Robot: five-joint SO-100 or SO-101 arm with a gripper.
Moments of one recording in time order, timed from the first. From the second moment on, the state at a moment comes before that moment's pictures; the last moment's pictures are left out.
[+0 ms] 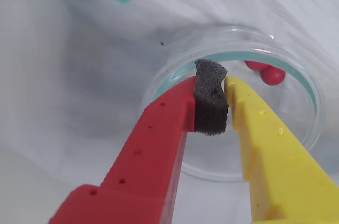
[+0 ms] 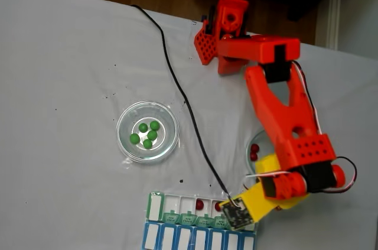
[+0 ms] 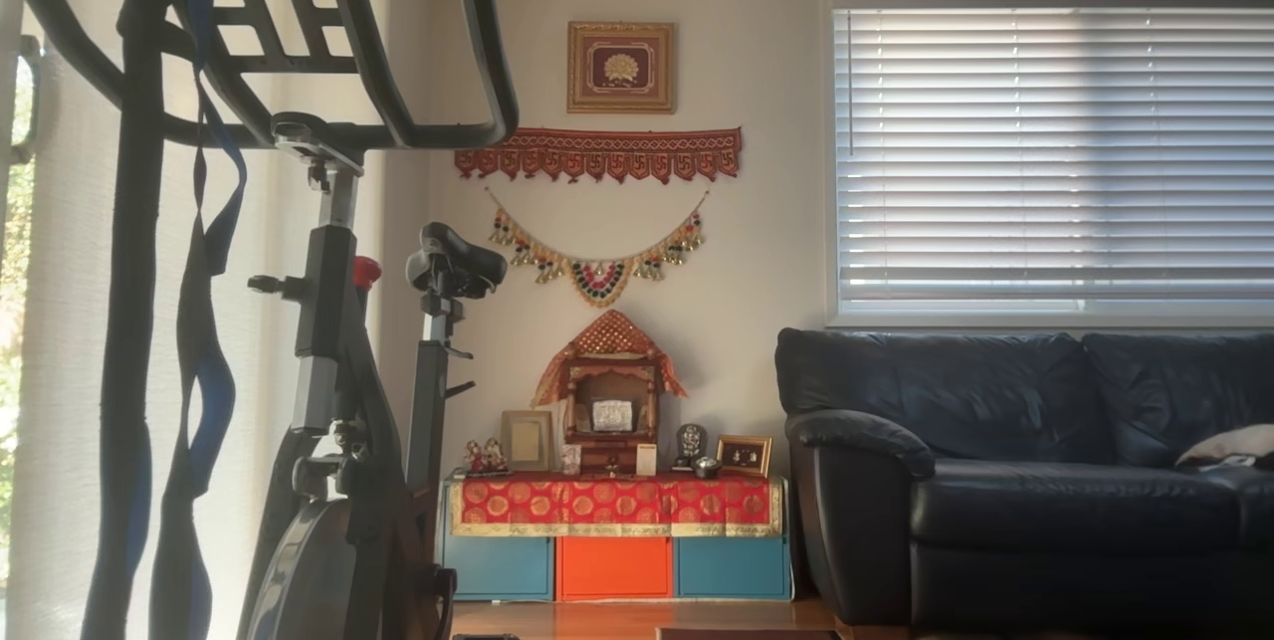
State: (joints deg) arm -20.6 84.6 54.0 102.9 -15.9
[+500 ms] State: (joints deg) arm -27.8 101.3 89.8 88.6 -23.5
